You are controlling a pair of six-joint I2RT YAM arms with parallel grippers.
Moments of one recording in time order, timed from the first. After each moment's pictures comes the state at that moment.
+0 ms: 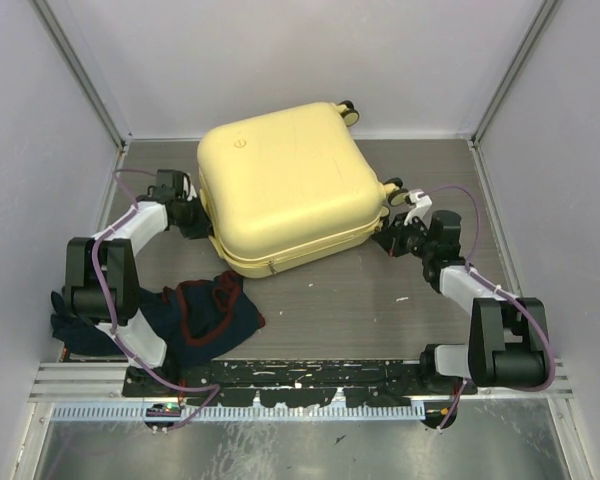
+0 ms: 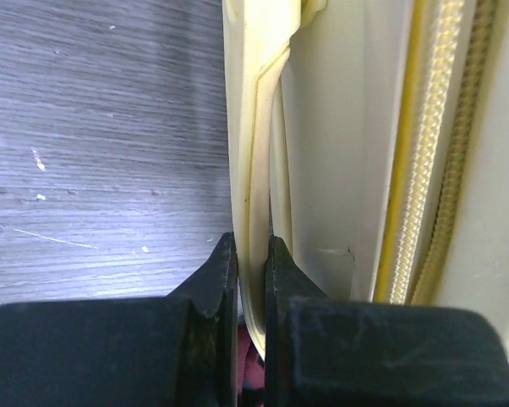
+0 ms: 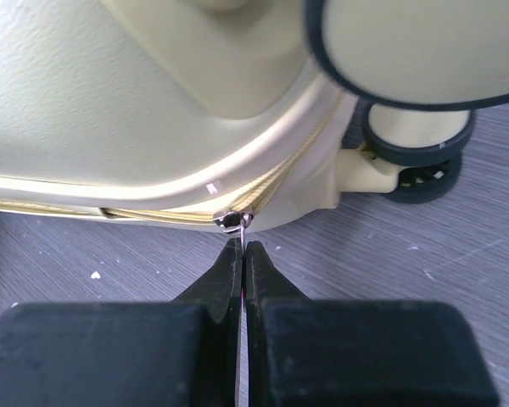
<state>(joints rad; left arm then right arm) -0.04 1.70 1.12 -0.45 0.24 -0.43 0.00 1.30 0.49 0.37 -0.60 0.13</state>
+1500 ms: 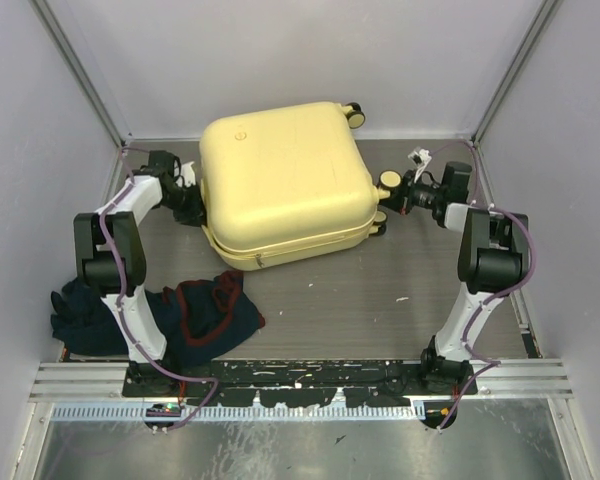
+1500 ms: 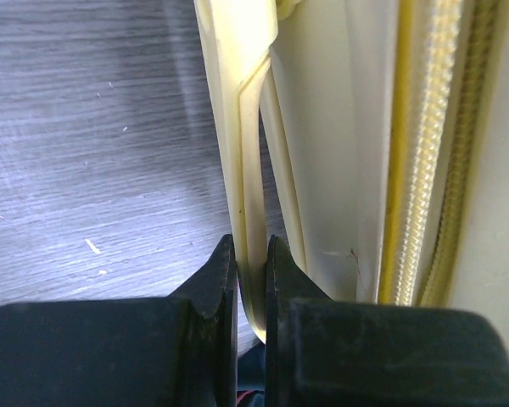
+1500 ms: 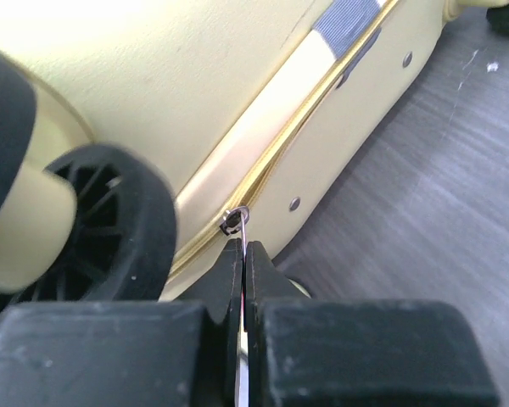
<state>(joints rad) 0.04 1.93 1.43 -0.69 0.39 -0.13 -0.18 1.89 1.04 0.36 -1.20 -0.06</state>
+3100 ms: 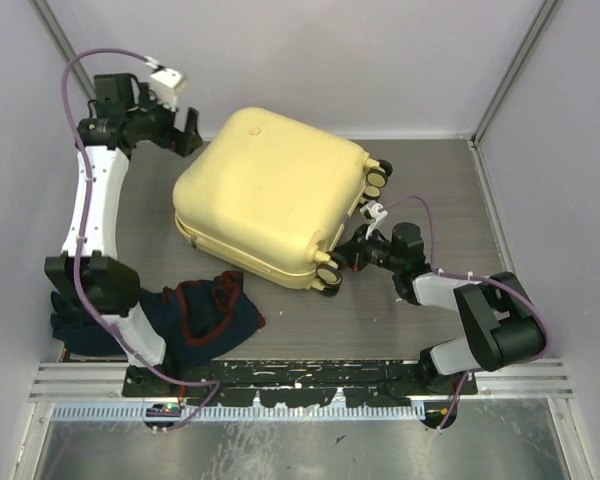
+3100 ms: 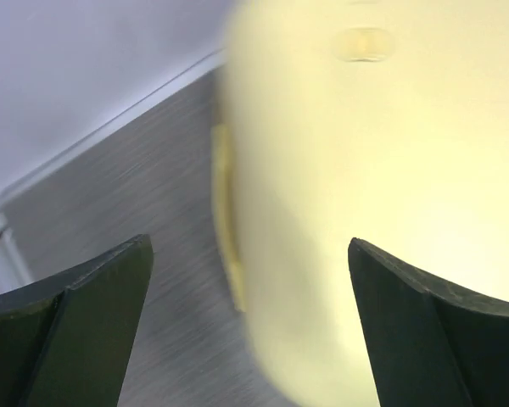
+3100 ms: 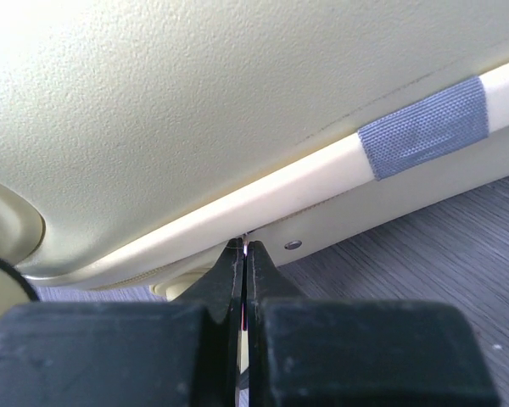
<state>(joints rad) 0.06 1.82 2.03 -0.78 0.45 0.32 0.29 1.42 0.40 0.75 -0.68 0.28</state>
